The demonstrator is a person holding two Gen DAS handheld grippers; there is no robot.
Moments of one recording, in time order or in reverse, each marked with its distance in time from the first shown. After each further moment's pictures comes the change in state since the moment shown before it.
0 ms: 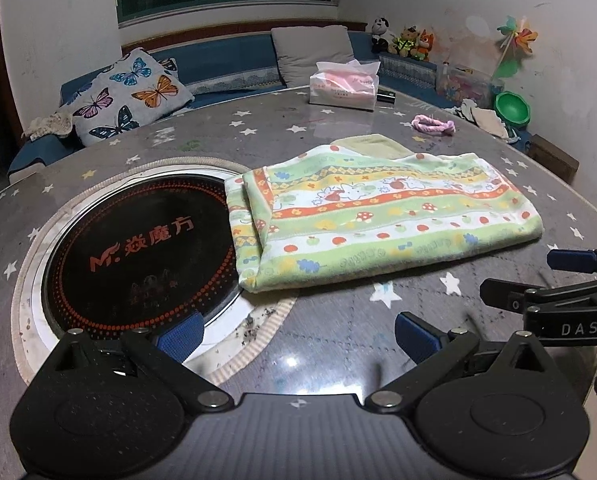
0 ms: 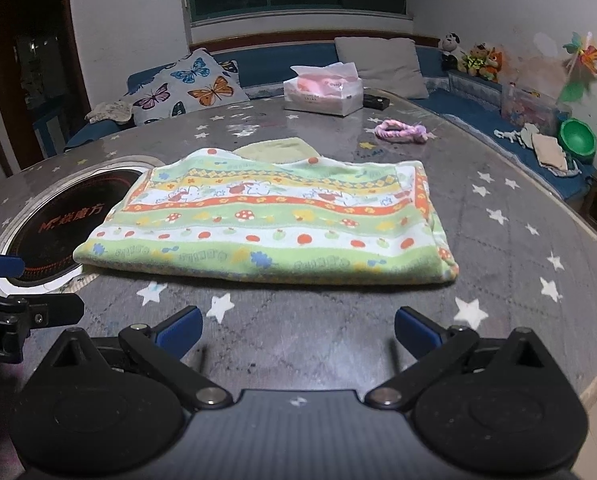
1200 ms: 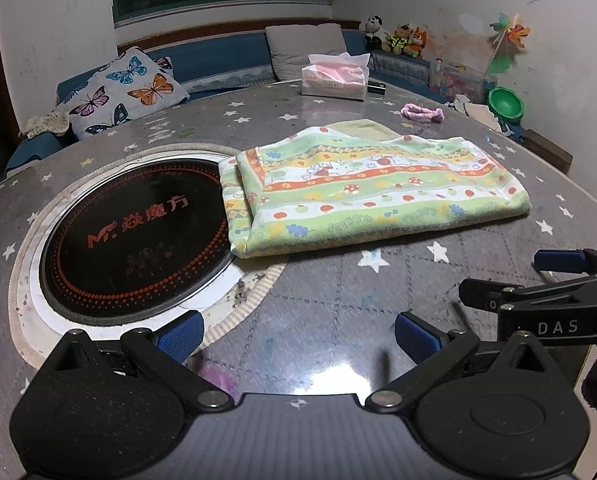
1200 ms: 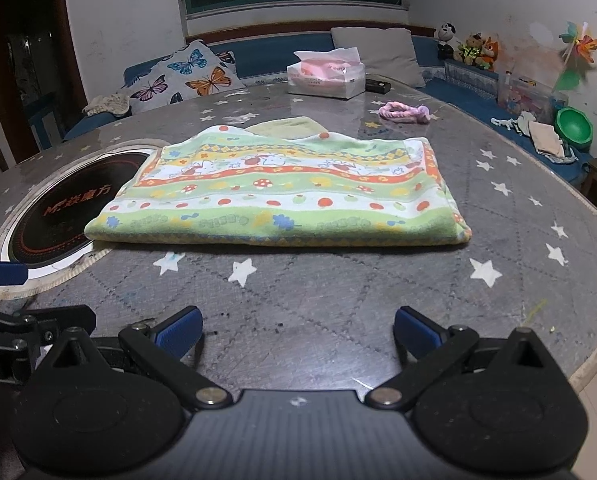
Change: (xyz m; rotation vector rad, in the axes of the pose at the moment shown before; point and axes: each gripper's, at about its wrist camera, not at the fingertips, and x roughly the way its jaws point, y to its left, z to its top) left arm -0.007 -0.005 -0.023 0.010 0.001 -0.013; right arm -0.004 0.017 -0.019 0.015 0.026 -0.015
